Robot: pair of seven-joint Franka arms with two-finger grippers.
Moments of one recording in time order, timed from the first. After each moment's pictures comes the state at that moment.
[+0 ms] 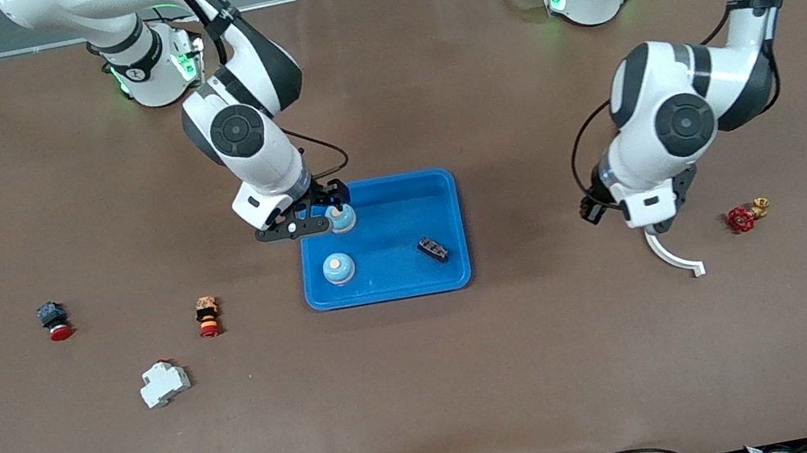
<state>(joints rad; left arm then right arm) -0.15 0.31 -0.16 -1.95 -0.02 2.12 -1.18 0.57 0.33 0.06 -2.03 0.09 2.33 0.60</state>
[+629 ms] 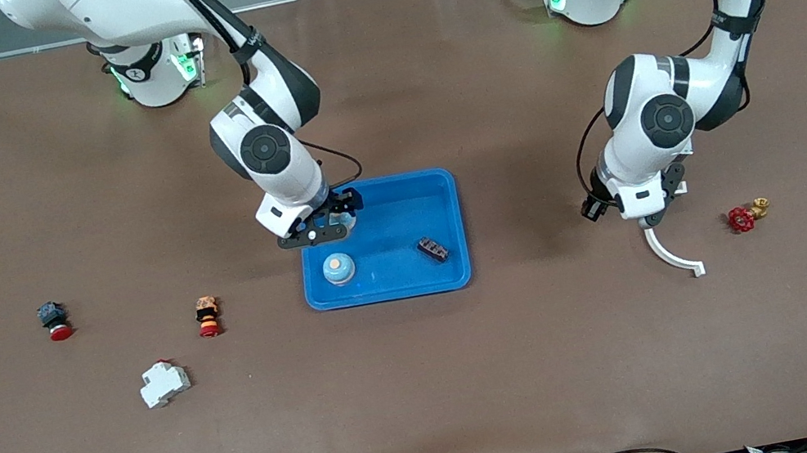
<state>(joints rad) -0.13 0.36 -0.16 -2.18 0.05 2.49 -1.17 0.59 0.44 0.07 -2.00 0.09 2.41 0.60</state>
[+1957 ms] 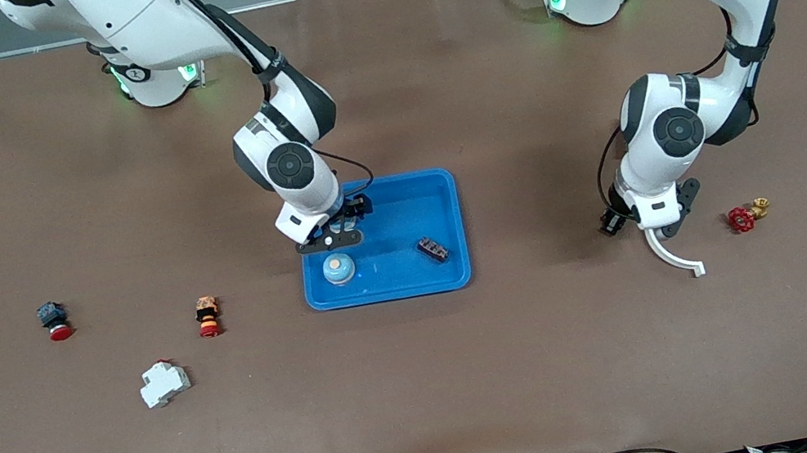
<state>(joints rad) -0.06 0.45 -0.16 -2.16 0.17 2.63 -1.18 0.62 0.56 0.07 -1.96 0.09 2.44 0.60</state>
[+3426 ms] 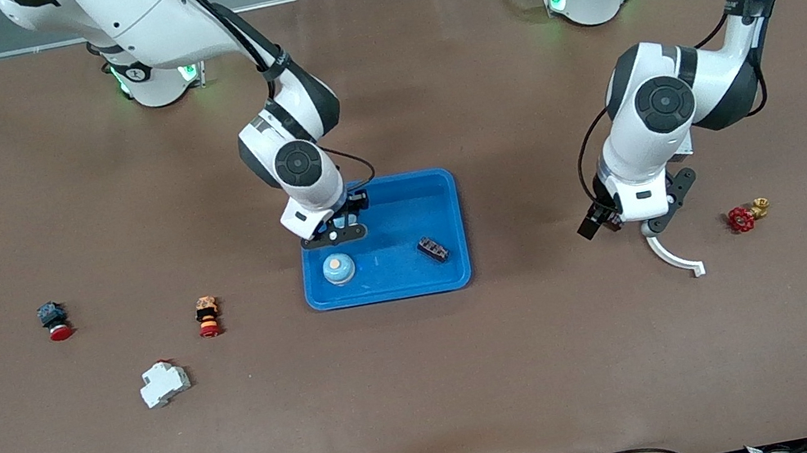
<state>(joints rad) -0.07 0.31 -0.26 -2.05 0.17 2.39 -1.20 0.63 0.56 0.07 -1.95 0.09 2.38 0.58</state>
